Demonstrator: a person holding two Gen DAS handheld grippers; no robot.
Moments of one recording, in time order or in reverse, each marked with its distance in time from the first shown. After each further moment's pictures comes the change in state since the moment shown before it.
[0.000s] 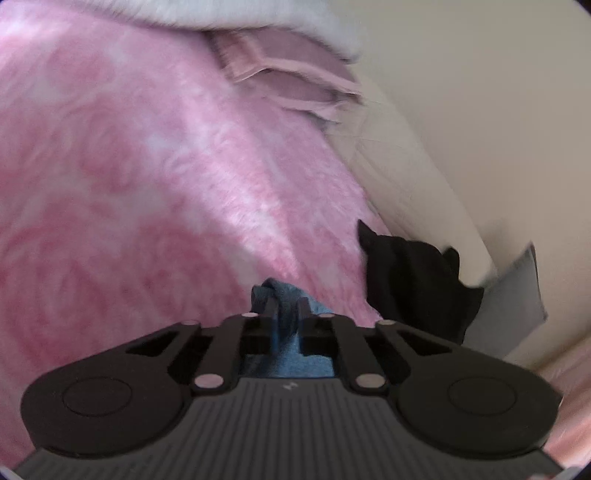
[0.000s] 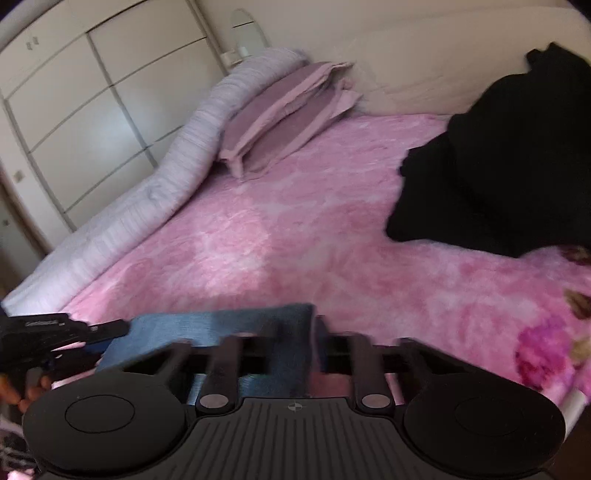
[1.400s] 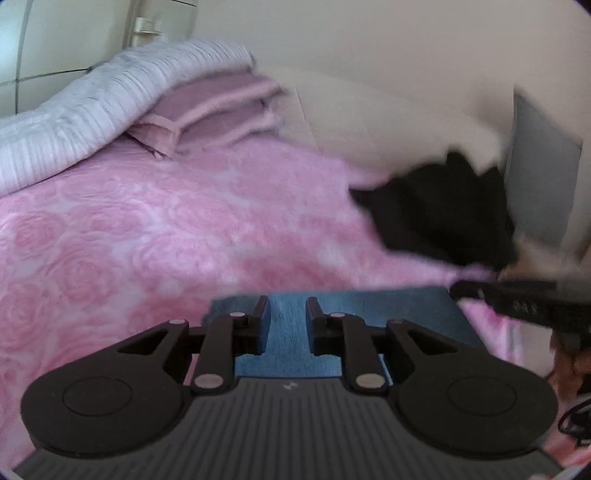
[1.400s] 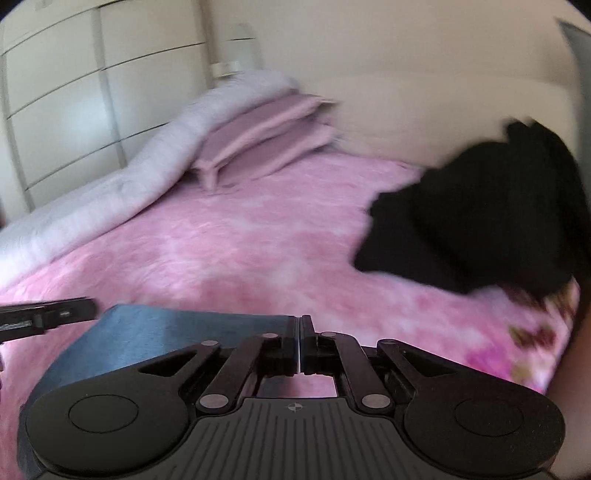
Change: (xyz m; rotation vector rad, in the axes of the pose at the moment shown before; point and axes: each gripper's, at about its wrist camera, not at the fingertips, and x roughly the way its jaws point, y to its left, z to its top) left arm 0.025 -0.095 -0.053 0.611 -0.019 0.241; right arm -0.007 0.045 -0.015 -0.210 -0.076 -0.221
